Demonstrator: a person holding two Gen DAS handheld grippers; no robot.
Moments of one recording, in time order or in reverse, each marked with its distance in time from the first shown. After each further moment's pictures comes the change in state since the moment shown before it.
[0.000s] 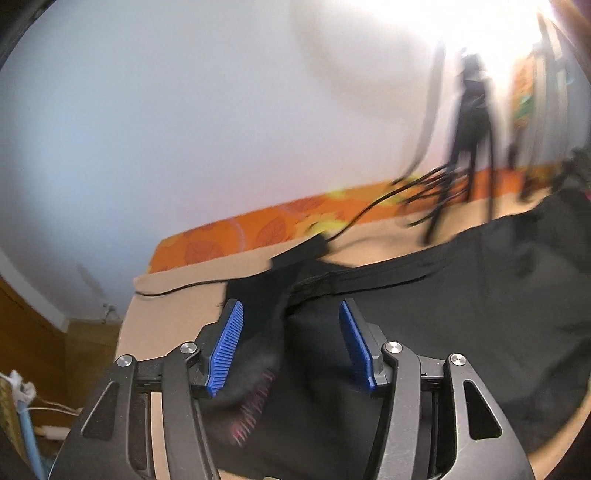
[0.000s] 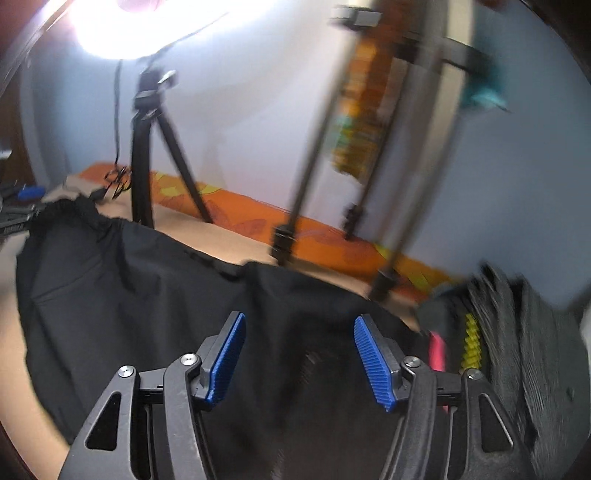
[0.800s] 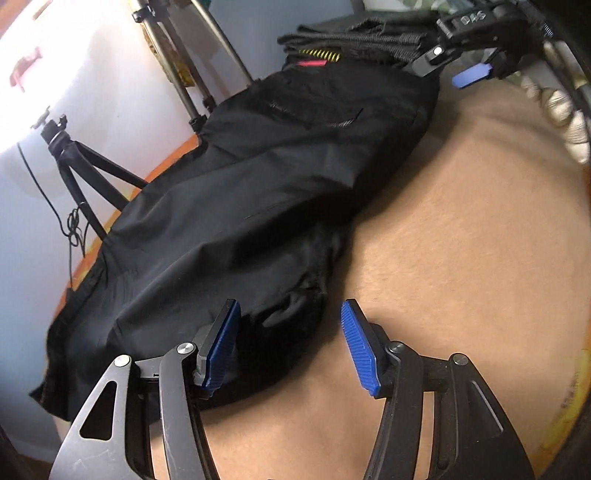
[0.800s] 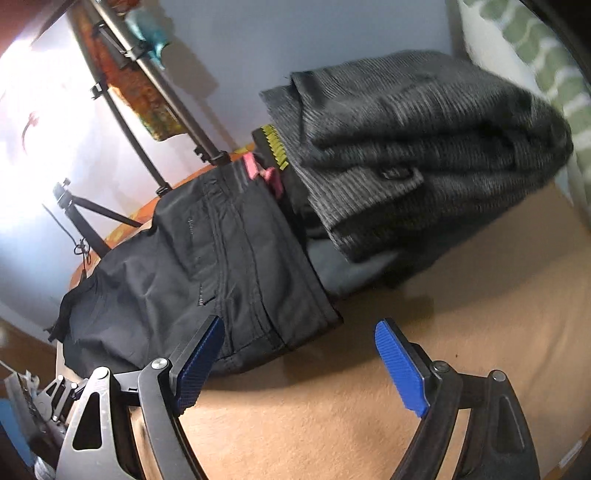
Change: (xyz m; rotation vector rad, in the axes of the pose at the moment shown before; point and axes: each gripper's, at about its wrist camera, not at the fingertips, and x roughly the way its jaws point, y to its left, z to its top) left arm -0.075 -0.255 -0.090 0.589 0.030 -0.334; right arm -0.082 -0.096 -0.160 0.716 0.150 0.037
